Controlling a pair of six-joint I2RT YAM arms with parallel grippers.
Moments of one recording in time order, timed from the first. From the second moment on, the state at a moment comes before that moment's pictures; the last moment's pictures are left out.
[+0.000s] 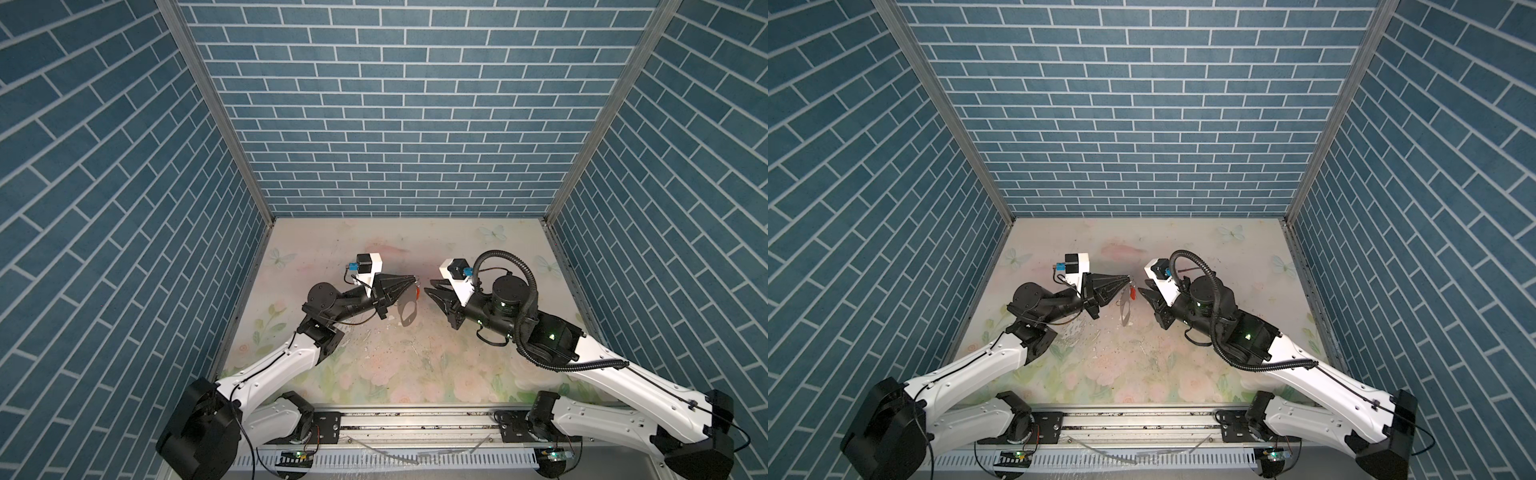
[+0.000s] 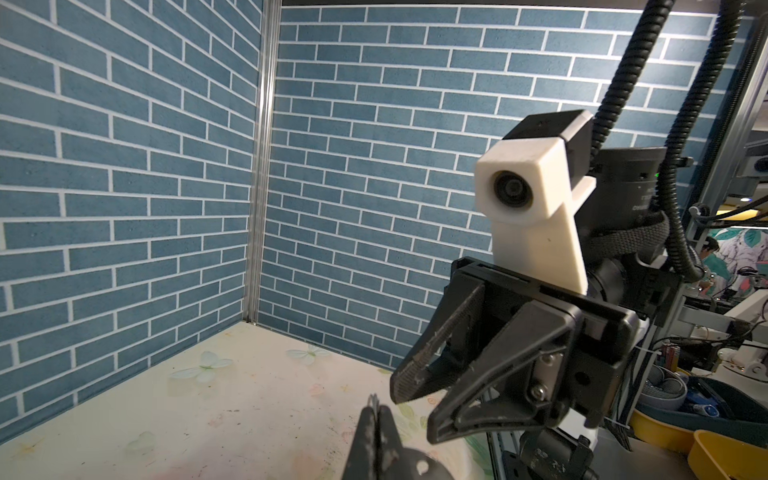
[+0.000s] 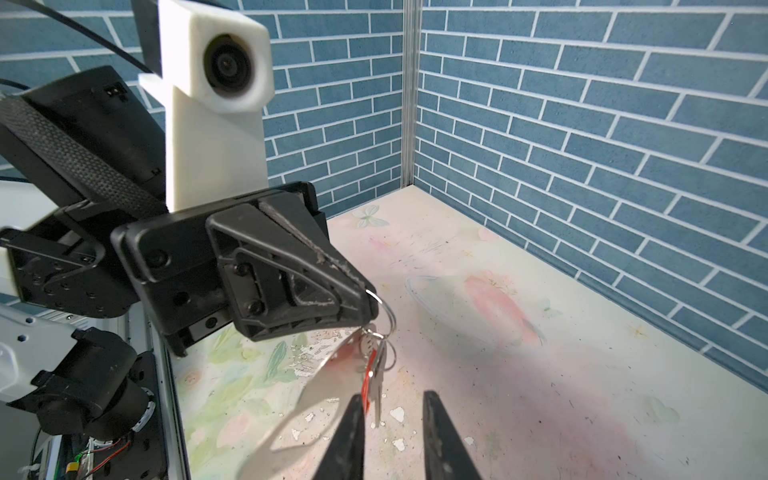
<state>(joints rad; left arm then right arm) -0.58 1.13 0.58 0.88 0.69 -0.39 1.01 0.99 0.96 -0.18 0.00 -0.01</state>
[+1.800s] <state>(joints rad) -0.57 1.19 0.58 0.96 0.82 -0.46 0.93 1.03 0.98 -0.17 -0.15 0.00</state>
